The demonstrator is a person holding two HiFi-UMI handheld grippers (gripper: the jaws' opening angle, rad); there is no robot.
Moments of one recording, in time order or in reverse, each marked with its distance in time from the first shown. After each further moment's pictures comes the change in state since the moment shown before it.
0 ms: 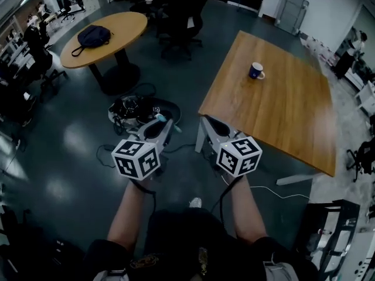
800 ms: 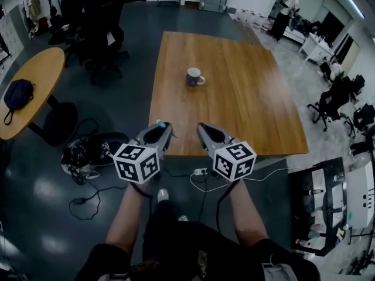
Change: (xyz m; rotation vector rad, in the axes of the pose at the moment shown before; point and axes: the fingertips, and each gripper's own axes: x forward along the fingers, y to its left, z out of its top) left arm 0.271 -0.051 -0.006 0.016 0.144 -0.439; right arm -0.012 -0.231 0.023 0.016 0.038 -0.434
